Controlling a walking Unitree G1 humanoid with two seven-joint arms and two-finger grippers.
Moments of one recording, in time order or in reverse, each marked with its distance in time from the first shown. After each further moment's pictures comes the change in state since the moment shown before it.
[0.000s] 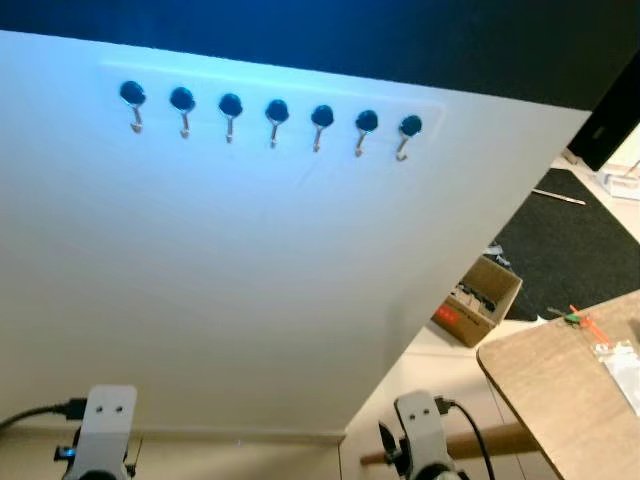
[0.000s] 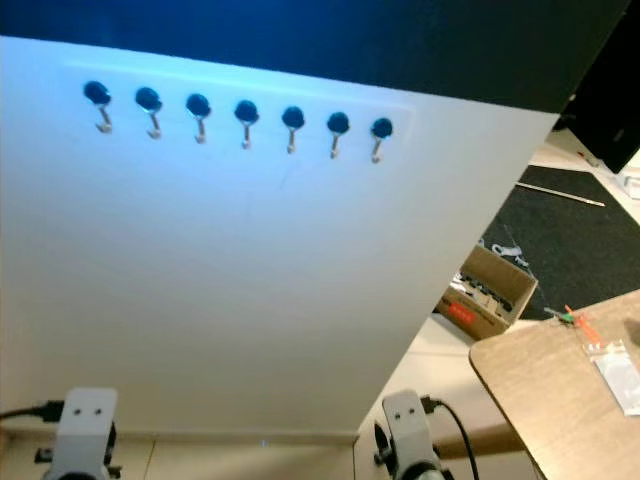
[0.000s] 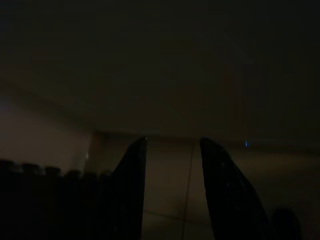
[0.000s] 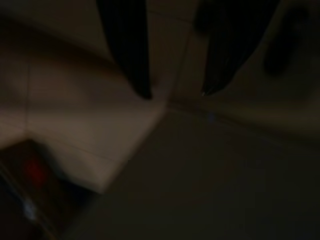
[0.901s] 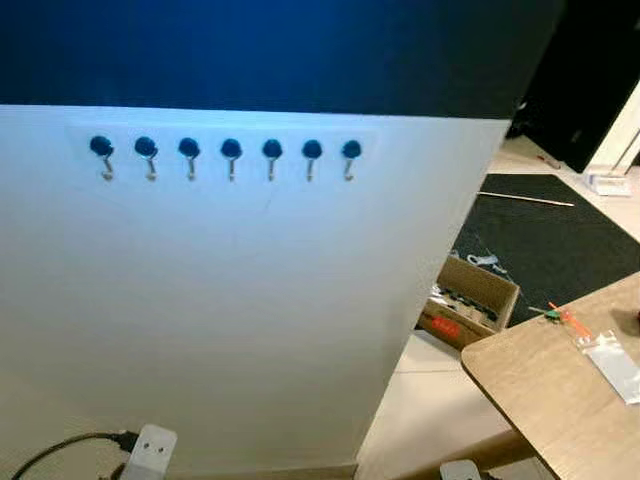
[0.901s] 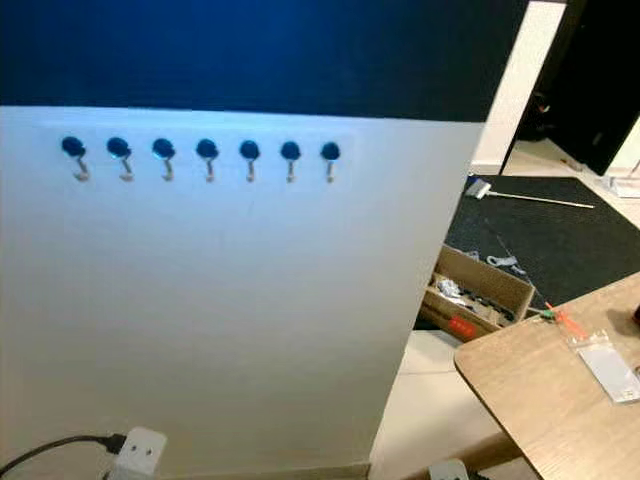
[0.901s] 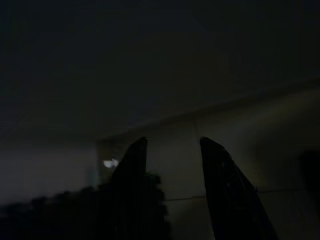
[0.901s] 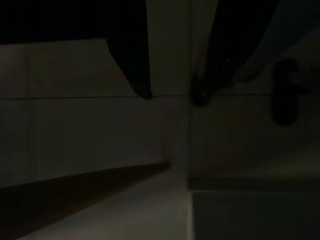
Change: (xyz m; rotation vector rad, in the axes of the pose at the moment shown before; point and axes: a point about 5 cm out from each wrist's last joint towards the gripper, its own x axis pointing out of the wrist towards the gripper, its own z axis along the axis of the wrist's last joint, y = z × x) left arm 0.024 -0.031 -0.058 0.267 0.164 -0.214; right arm -0.035 -0.017 -0.080 0.106 0.362 -0.112
